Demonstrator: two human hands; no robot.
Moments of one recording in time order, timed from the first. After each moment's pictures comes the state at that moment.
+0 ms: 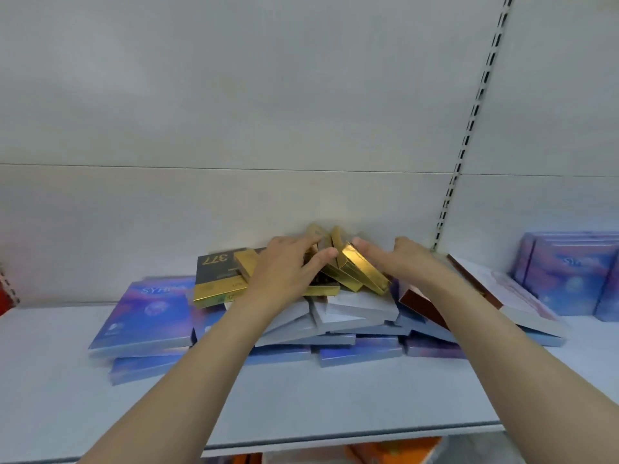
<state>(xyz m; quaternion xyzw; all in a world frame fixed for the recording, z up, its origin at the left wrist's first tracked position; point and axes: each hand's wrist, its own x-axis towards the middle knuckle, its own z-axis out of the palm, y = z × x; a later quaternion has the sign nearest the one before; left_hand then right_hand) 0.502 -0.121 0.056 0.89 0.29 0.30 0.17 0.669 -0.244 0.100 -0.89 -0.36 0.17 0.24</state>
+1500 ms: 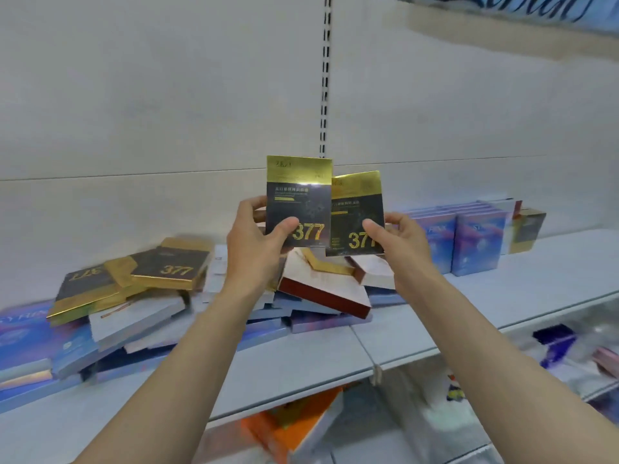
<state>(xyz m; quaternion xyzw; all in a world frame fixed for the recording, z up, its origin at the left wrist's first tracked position) 0.609 -0.264 0.086 0.68 0.21 0.49 0.50 0.760 -0.402 0.081 -0.64 -0.25 0.09 0.72</state>
